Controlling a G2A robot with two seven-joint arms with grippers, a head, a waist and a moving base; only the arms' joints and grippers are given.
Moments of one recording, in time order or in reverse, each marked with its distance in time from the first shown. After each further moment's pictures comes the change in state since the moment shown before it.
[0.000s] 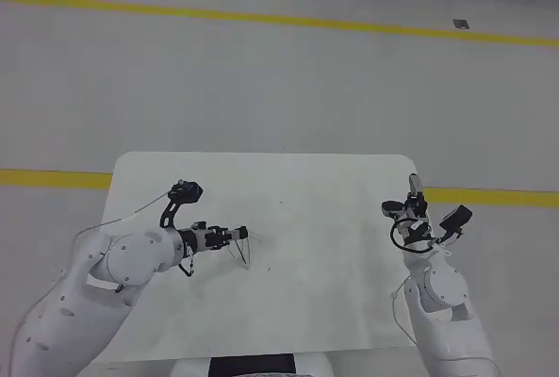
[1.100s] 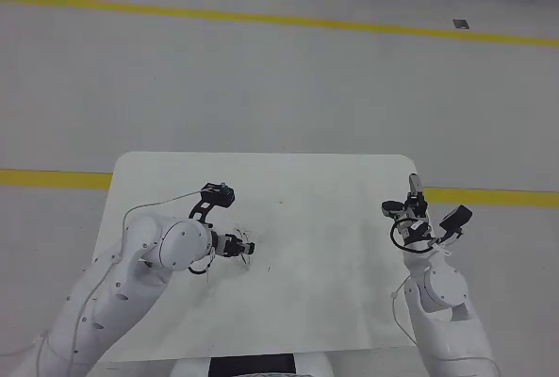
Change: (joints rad) left arm -0.206 -0.100 0.184 0.077 0.417 0.000 -0.396; right arm 0.000 0.000 0.000 0.000 0.000 0.000 0.000
